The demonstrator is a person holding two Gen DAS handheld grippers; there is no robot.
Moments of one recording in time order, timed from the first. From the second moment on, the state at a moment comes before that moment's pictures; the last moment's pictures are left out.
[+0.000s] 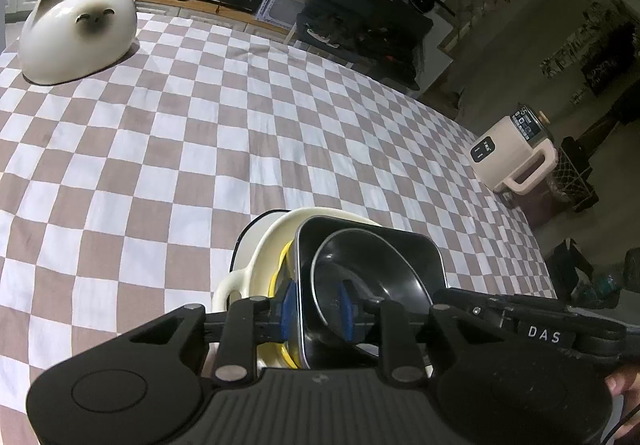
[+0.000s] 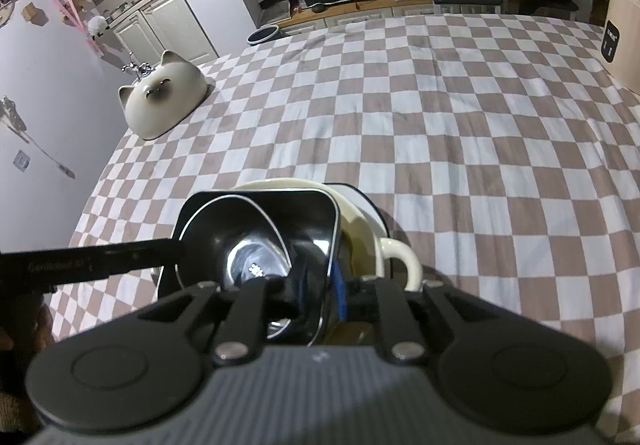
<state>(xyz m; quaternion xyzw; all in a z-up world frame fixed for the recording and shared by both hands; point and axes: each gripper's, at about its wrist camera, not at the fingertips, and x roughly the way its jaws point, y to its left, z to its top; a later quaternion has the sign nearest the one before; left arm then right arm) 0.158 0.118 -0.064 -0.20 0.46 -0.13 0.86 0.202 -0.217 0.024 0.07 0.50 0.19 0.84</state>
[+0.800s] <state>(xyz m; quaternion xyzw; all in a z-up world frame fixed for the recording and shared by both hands) 0.108 0.154 -0.013 -0.23 0.40 -0.08 0.89 0.162 -0.249 0.071 0.05 0.37 0.13 0.92</state>
